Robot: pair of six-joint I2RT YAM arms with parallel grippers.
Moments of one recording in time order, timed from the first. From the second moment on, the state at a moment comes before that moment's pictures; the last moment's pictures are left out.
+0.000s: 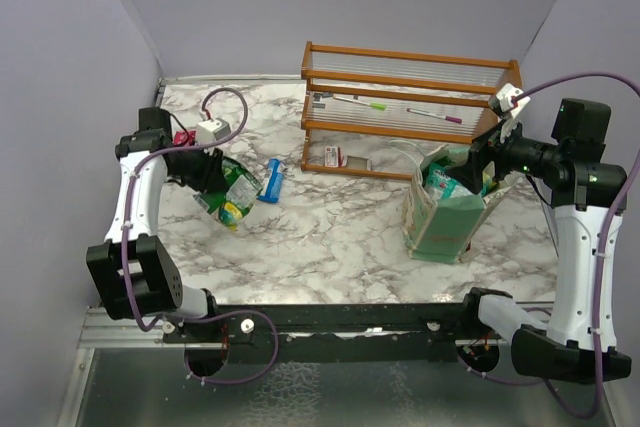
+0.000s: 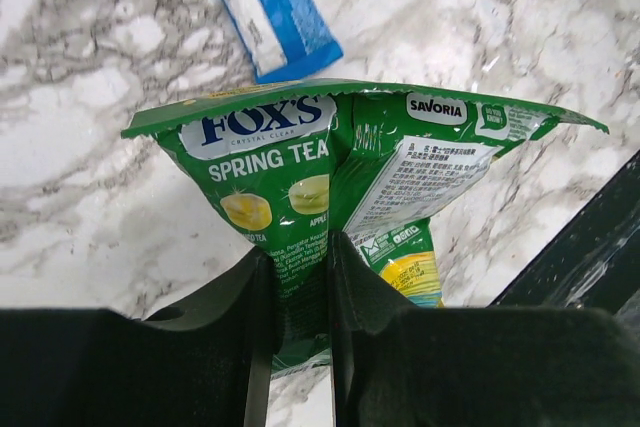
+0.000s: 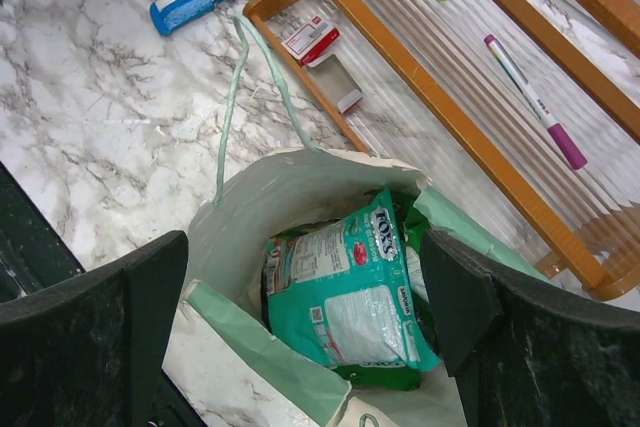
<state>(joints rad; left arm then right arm) 0.21 1.41 1.22 -1.08 0.71 0.69 -0.16 1.06 1.46 -1.07 -0.84 -0.54</state>
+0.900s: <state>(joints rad) -0.17 1.43 1.64 -0.75 0.75 0.16 -0.16 1.15 1.52 -1.07 -1.00 -0.52</state>
